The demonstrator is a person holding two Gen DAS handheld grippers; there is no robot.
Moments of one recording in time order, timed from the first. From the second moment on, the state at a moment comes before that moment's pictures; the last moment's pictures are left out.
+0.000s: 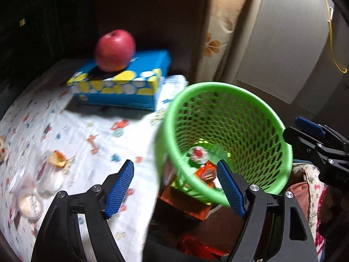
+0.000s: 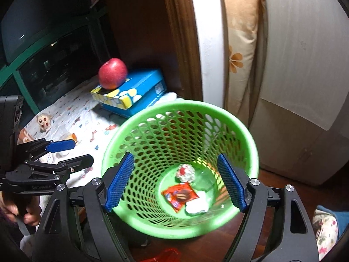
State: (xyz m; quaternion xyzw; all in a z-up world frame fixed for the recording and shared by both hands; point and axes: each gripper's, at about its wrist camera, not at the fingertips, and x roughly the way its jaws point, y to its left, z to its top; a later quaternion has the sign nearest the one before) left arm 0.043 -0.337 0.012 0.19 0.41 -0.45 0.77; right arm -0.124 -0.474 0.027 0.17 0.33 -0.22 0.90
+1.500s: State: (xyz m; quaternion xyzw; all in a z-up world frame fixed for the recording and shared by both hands) left arm 0.214 -0.127 -0.051 0.13 0.46 -0.21 0.85; right arm 0.101 -0.317 -0.009 0.08 0.42 -0.01 0.90
